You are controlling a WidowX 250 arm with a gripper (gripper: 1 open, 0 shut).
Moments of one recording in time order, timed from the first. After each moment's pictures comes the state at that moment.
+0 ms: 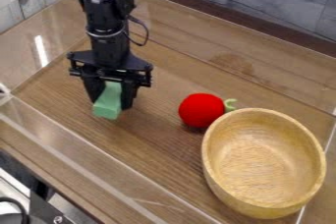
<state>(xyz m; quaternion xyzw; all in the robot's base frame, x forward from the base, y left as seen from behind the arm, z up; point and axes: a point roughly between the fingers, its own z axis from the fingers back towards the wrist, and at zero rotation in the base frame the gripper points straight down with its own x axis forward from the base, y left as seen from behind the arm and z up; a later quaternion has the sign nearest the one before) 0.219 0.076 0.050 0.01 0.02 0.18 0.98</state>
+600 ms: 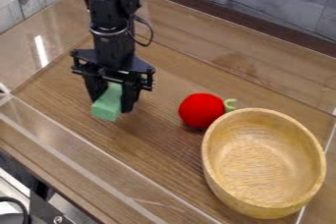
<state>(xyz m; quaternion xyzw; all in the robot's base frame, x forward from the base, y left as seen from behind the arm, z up) 0.214 0.068 0.057 0.01 0.04 0.13 0.99</state>
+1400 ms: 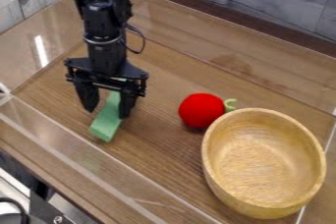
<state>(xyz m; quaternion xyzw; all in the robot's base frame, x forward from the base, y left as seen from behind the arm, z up) 0.213 0.076 0.044 0.01 0.05 0.17 0.98</state>
